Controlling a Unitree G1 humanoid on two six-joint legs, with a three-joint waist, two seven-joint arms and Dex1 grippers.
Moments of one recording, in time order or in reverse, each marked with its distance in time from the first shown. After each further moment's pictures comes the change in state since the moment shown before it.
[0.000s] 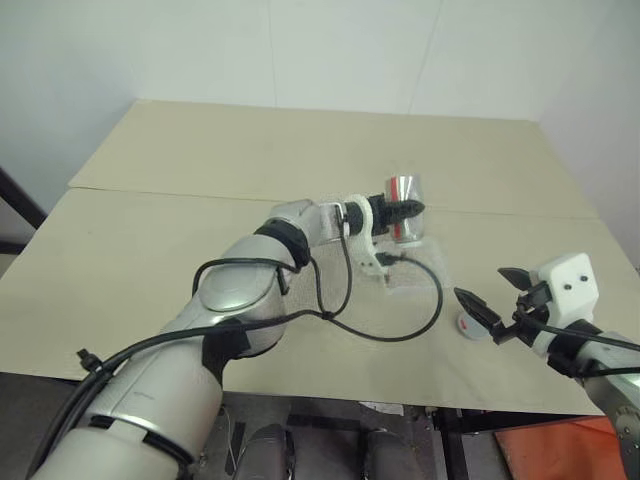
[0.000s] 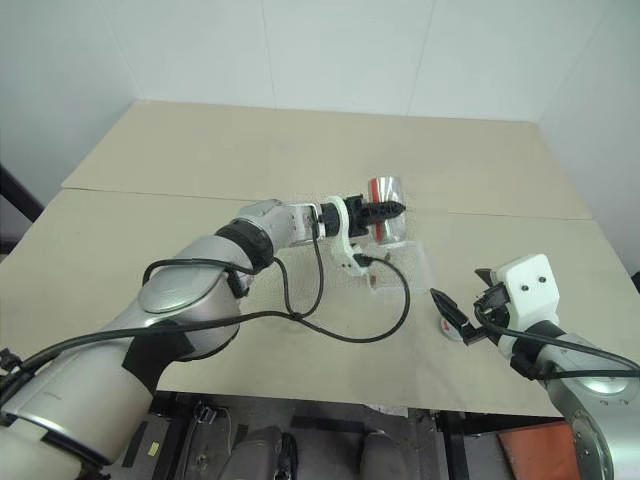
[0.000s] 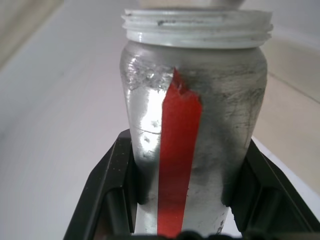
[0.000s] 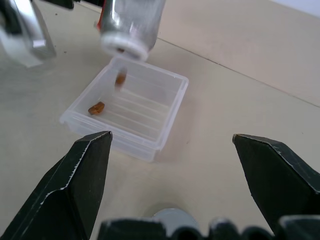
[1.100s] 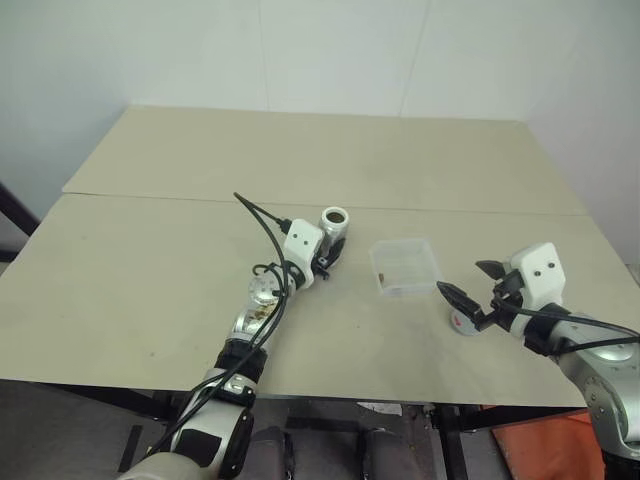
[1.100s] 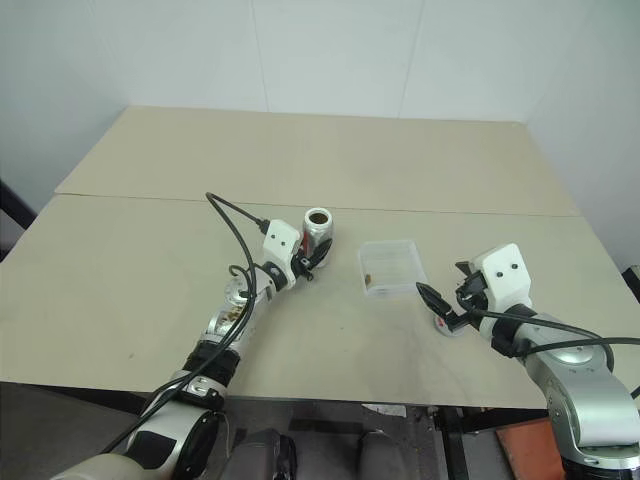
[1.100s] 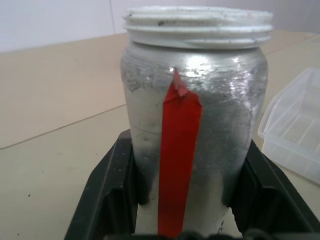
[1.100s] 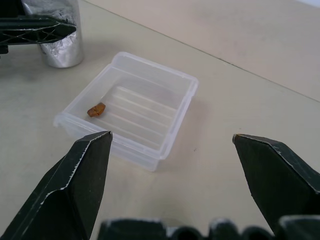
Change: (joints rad) left arm 0.866 -0.025 0.943 -0.851 -1.180 0.429 -0.943; right arm -0.123 0.000 0.135 0.168 -0.066 -0.080 0.052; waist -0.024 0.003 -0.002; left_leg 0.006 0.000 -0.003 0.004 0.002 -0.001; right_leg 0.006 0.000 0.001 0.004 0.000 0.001
